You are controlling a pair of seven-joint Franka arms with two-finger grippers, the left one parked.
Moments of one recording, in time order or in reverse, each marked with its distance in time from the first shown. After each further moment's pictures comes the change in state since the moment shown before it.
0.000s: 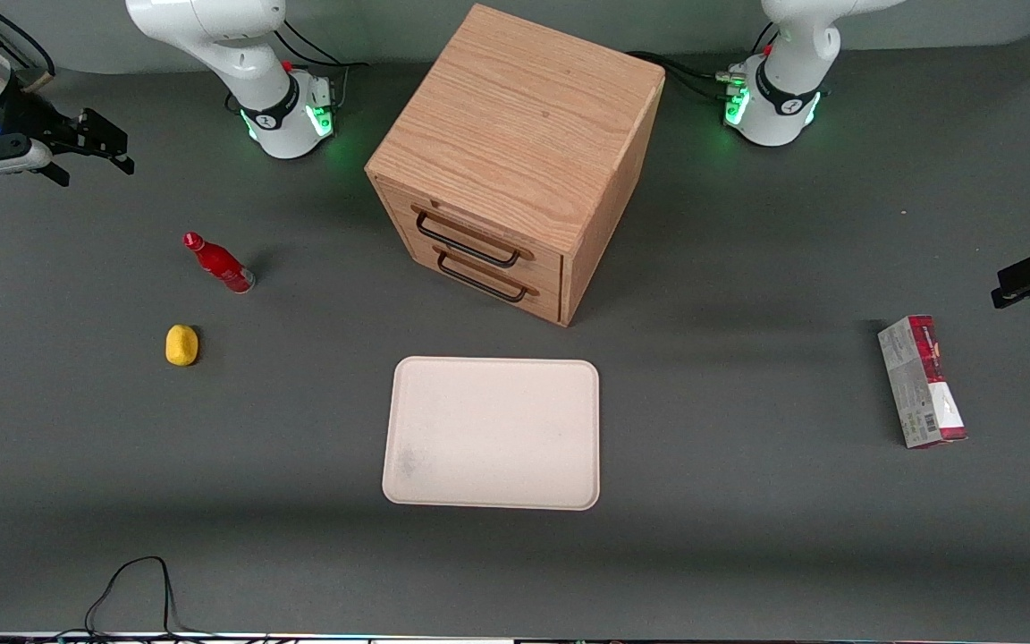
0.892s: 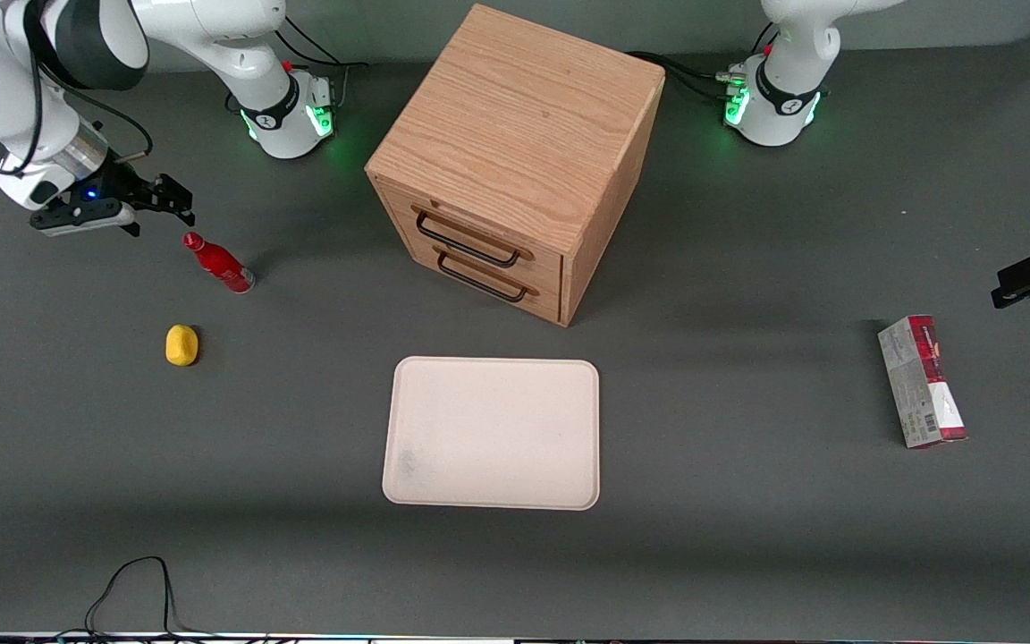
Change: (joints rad) arm -0.001 0.047 -0.045 -0.363 -0.002 0.457 -0.004
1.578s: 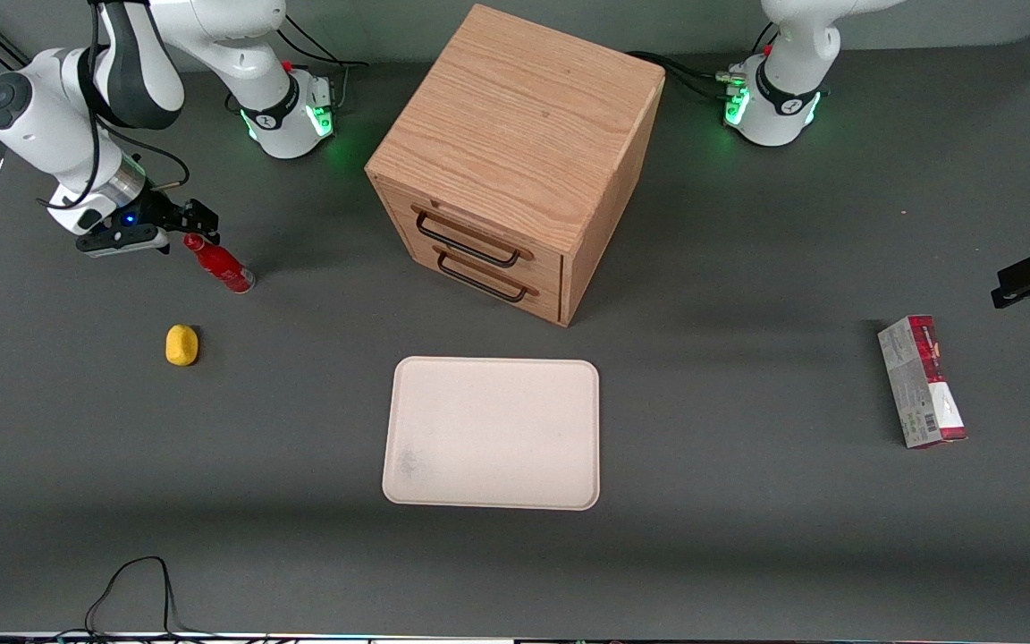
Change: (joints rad) arm 0.000 0.118 -0.042 -0.111 0.000 0.219 -0.025
